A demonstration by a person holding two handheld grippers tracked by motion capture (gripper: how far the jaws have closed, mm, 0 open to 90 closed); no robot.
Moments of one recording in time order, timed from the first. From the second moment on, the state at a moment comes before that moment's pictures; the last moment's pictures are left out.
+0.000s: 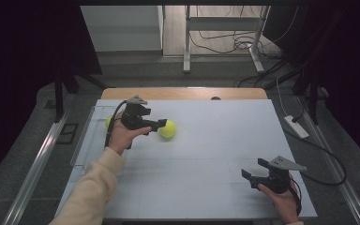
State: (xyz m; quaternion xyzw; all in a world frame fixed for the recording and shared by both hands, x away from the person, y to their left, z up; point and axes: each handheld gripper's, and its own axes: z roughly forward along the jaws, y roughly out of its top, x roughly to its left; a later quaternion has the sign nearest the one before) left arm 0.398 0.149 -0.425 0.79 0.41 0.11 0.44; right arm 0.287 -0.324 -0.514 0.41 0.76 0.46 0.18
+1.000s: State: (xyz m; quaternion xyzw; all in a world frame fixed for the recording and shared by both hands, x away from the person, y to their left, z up) left arm 0.412 0.132 -0.435 0.81 0.41 0.10 0.41; right arm 0.288 -0.323 -0.515 0.41 0.76 0.46 0.18
